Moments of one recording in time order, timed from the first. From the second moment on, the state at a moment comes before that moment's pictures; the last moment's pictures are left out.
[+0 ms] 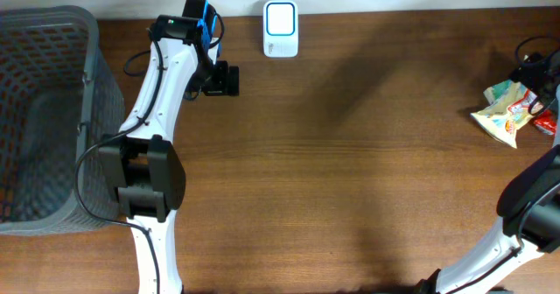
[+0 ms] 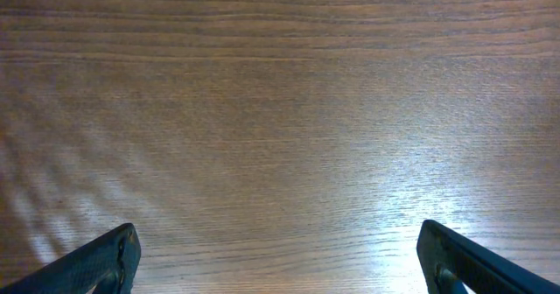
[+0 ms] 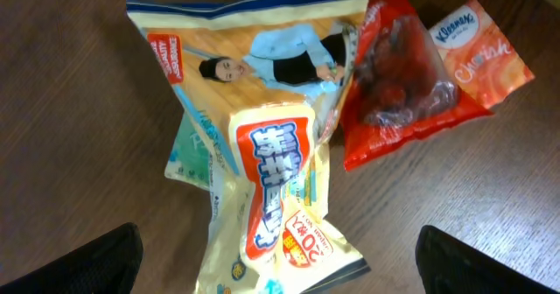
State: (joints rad) left arm -0.17 2.27 2.16 -1.32 0.01 -0.16; right arm -0.55 2.05 1.85 -0.87 0.15 0.33
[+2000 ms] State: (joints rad) left arm -0.17 2.27 2.16 -1.32 0.01 -0.16; right arm -0.01 0.01 0.08 -0.04 -0.29 0.12
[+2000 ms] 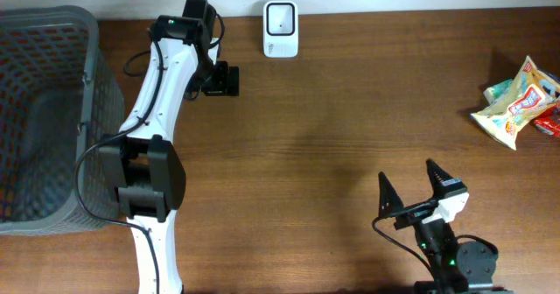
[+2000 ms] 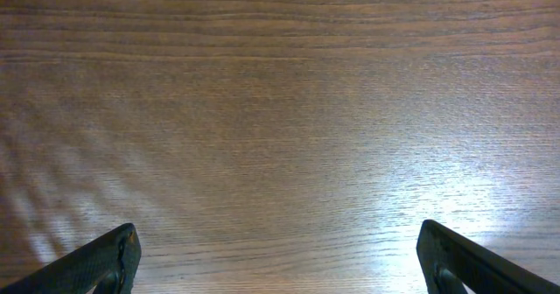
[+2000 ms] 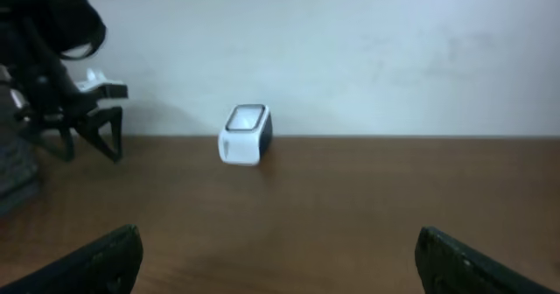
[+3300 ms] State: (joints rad) left arm -0.17 2.27 2.16 -1.32 0.01 -0.16; right arm 0.00 0.01 0.01 -0.07 -0.08 0.07
